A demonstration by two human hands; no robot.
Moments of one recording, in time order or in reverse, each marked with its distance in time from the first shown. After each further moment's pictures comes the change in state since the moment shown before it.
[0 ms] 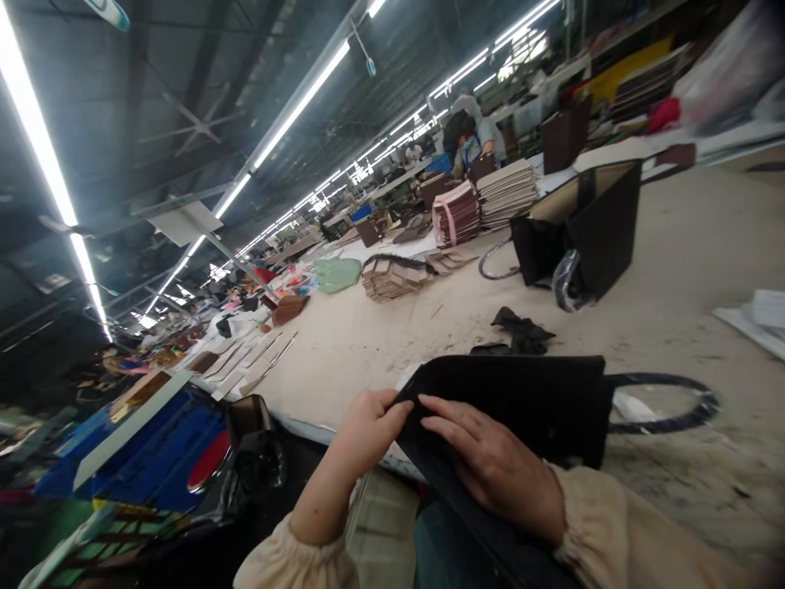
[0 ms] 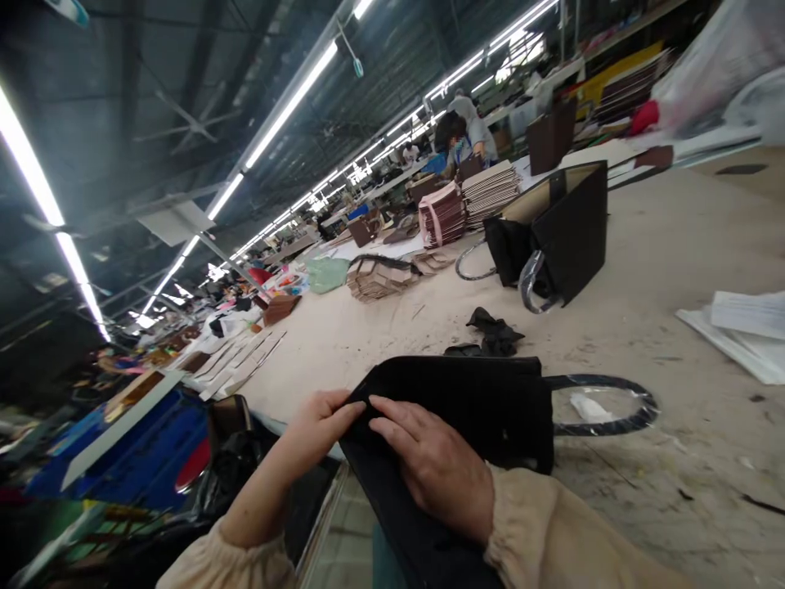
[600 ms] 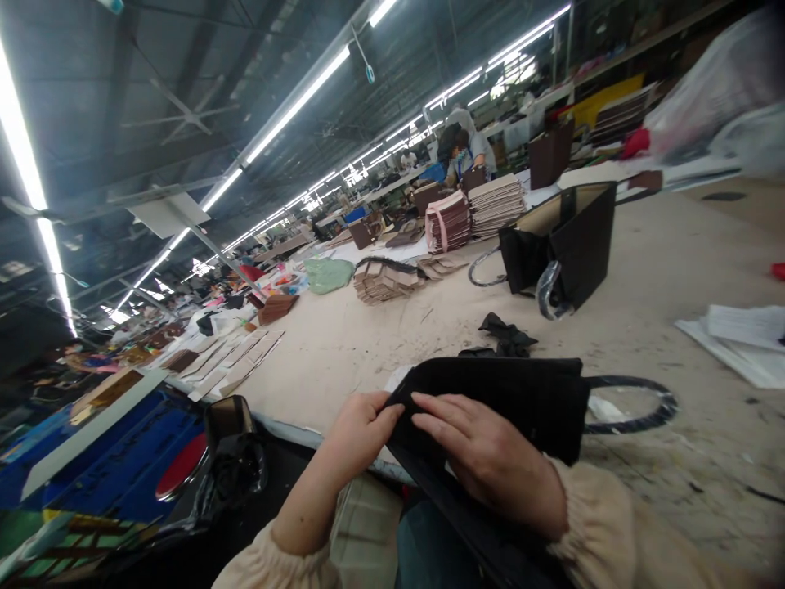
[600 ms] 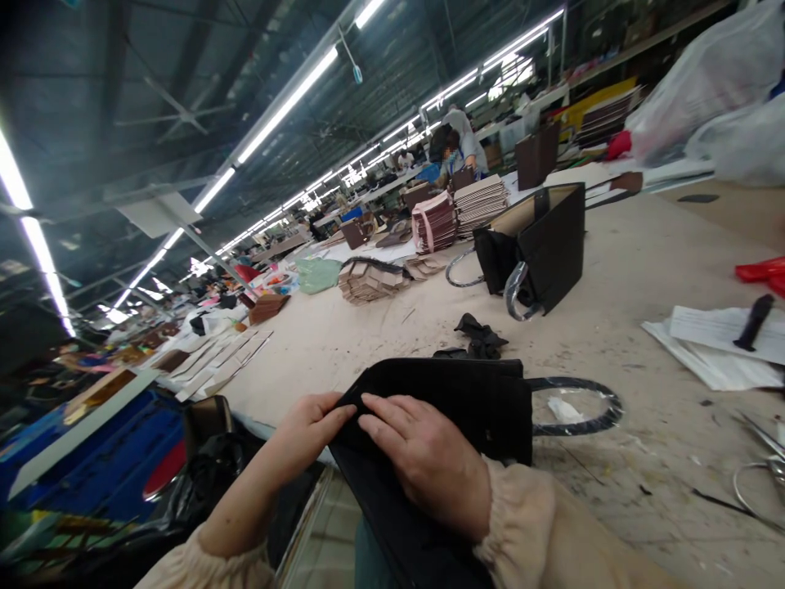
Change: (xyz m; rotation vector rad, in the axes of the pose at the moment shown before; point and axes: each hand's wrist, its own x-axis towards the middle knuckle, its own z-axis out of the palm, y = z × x) left_hand -0.002 0.003 0.001 0.113 -0.003 0.067; right_hand 0.009 -0.007 -0.027 -0.252 -0.076 -0.039
